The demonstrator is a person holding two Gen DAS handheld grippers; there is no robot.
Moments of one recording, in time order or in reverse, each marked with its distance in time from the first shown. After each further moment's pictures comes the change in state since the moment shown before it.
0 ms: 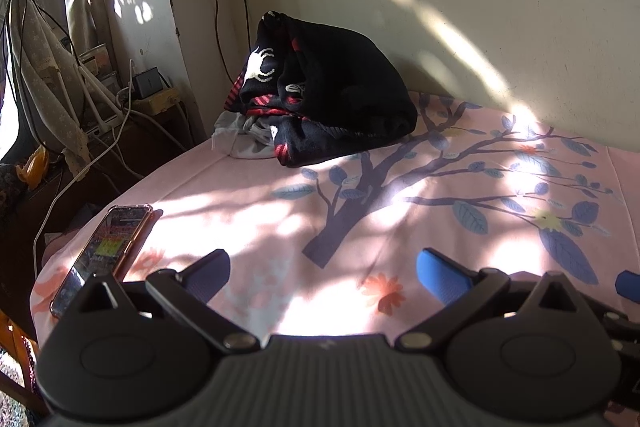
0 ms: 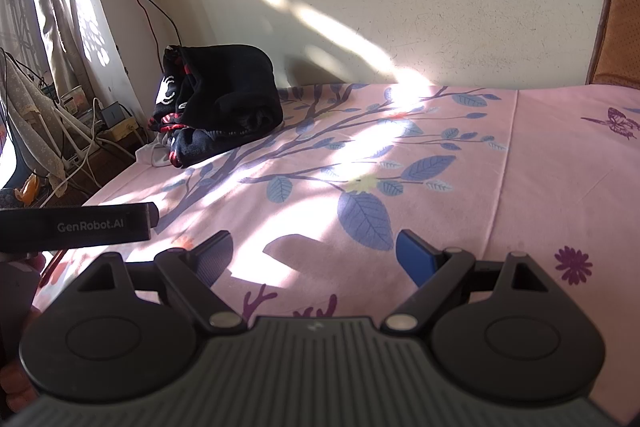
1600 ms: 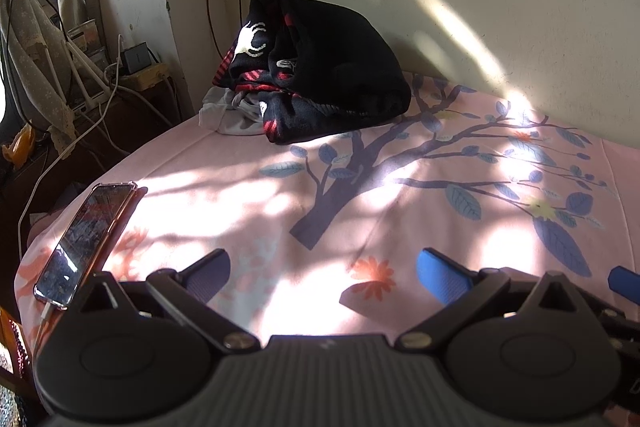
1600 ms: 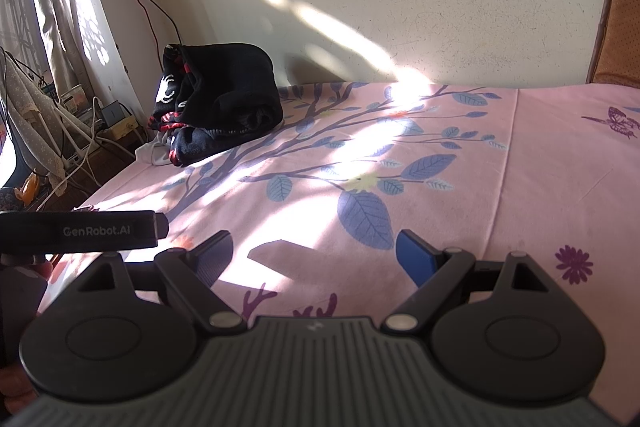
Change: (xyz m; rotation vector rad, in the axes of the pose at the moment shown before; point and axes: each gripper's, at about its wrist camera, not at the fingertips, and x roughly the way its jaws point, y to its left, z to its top) left arm 0.009 0.002 -0.003 -0.026 0.063 -0.039; right arm 0.001 0.000 0.000 0.001 0.001 0.000
